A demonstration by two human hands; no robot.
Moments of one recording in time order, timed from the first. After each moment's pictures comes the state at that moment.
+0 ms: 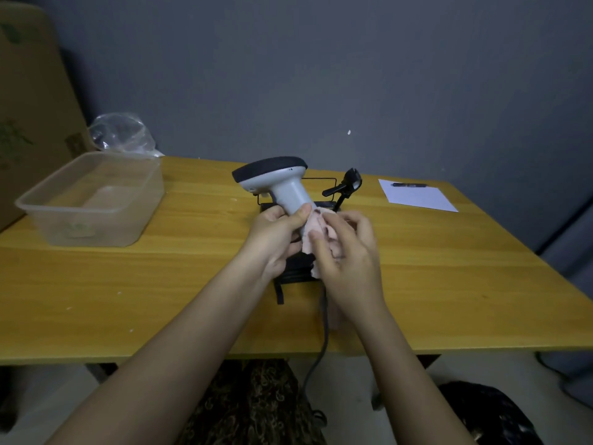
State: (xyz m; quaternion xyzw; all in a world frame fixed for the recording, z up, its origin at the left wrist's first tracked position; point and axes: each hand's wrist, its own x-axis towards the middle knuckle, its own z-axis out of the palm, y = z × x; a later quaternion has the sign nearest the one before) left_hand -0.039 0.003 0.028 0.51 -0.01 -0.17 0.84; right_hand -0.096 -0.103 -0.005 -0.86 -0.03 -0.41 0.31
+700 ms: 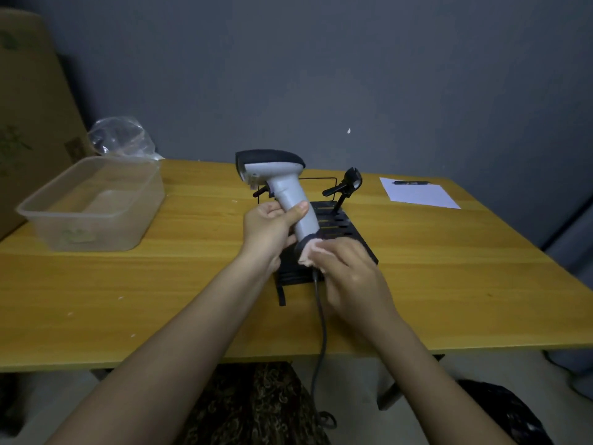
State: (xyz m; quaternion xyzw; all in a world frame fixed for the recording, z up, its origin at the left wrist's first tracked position) left_hand -0.022 -0.002 0.020 0.56 0.03 -0.08 0.82; right_hand -0.108 -0.124 -0.021 -0.89 -0.20 -0.40 0.13
